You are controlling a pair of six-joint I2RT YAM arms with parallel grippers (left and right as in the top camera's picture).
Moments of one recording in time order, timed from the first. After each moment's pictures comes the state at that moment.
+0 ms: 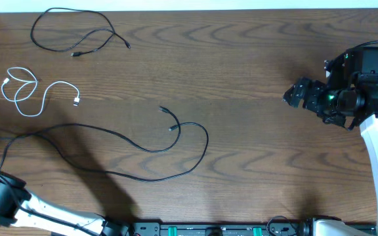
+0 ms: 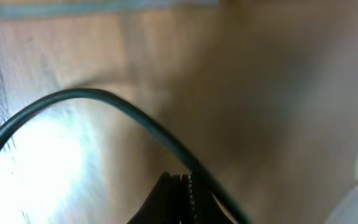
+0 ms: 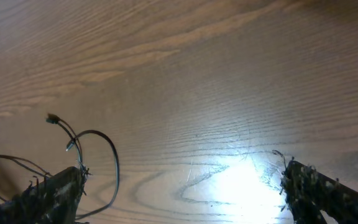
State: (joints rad) left arm 1.12 2.17 1.64 -0.56 0.20 -0.36; right arm -0.04 1.39 1.32 -1.10 -0.29 0.36
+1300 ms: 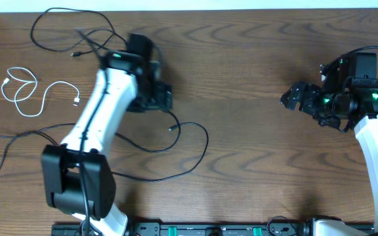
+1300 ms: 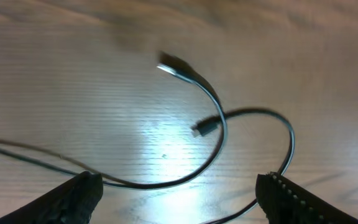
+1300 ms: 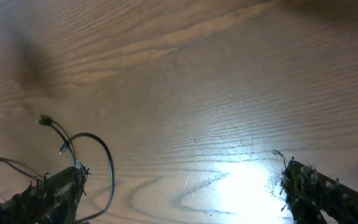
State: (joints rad) left arm -0.22 1.79 1.48 -1.15 0.12 -0.21; right arm -0.04 1.39 1.23 -1.01 -0.30 0.36
